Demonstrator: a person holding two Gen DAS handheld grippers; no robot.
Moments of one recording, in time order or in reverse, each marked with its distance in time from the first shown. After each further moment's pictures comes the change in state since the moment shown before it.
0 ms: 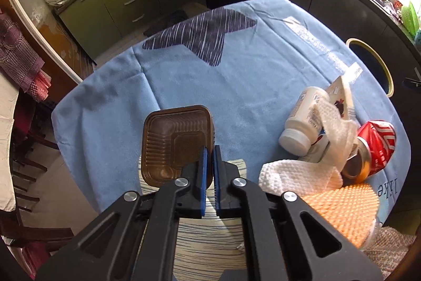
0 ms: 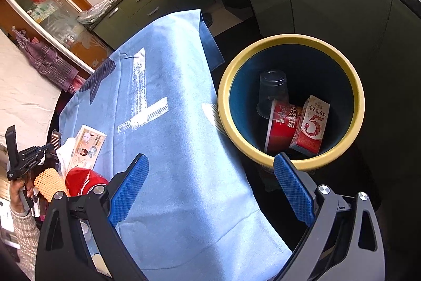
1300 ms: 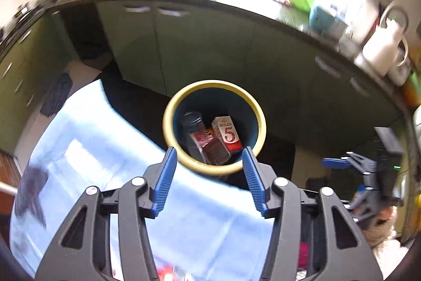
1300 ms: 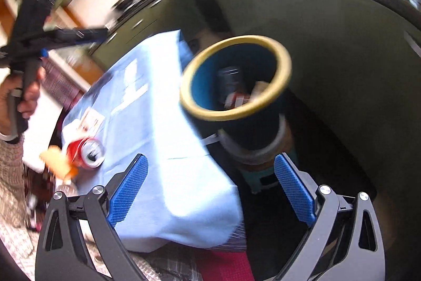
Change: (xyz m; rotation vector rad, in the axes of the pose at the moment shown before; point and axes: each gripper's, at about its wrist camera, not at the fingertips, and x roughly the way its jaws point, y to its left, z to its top) left arm -0.035 -0.326 0.158 0.367 -0.097 -0.425; right arm -0.085 -0.057 -0.104 0.003 -0.143 -0.008
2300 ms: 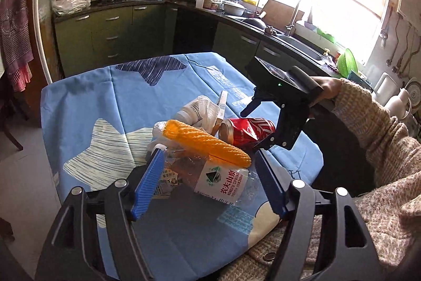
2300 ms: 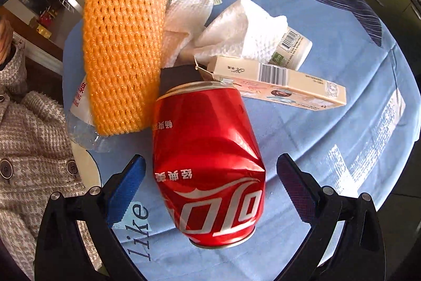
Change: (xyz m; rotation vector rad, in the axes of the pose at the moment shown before) left arm -0.209 0.071 -0.352 -0.437 -0.334 0.230; right arm 0.210 0.326 -0.008 -1.264 0.720 0.254
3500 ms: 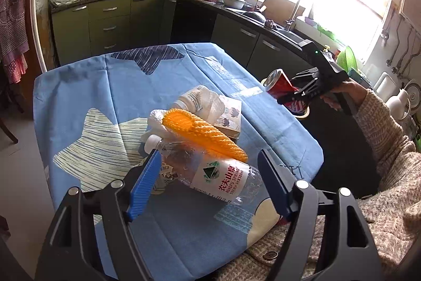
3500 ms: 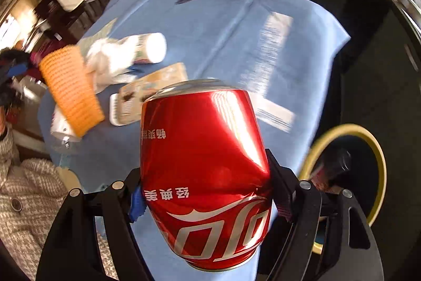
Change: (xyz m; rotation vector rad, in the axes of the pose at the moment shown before) left arm 0.023 -0.001 -0.005 -0.012 0.041 -0.027; right arm -0.071 -0.080 -0.153 0.542 -0.228 -0.164
